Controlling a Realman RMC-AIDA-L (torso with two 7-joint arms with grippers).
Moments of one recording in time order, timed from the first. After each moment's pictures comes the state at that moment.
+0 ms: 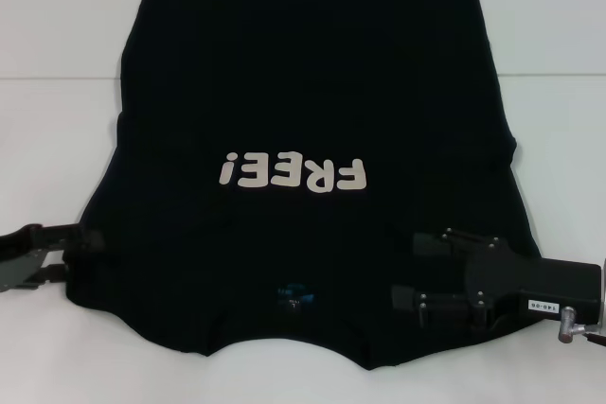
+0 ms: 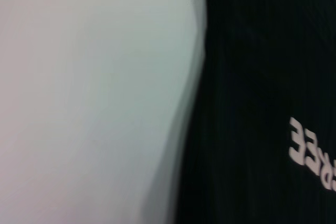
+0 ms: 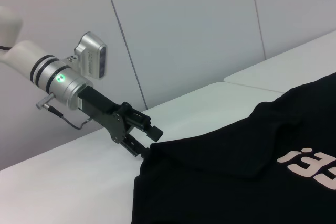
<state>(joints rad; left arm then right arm) -0.51 -1.91 0.46 0.60 2.39 1.40 -2.46 0.49 2.09 -0.76 -0.50 -1.93 -1.51 1.23</state>
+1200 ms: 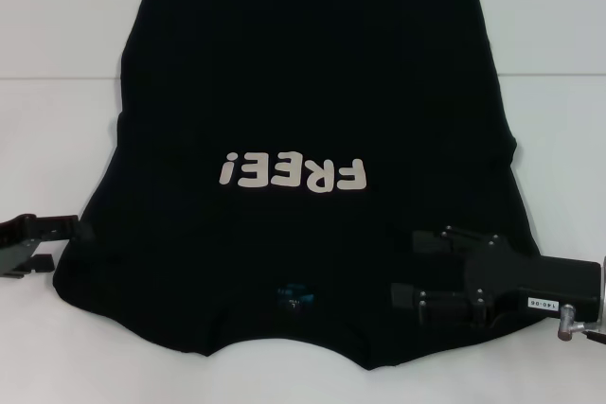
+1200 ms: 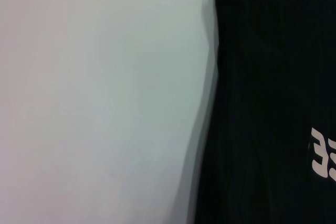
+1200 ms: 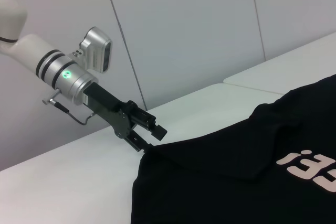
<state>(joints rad) -0.54 -1.91 0.47 0.63 2.46 1.36 -2.48 0.49 2.09 -0.76 -0.50 -1.93 -1.51 1.23</state>
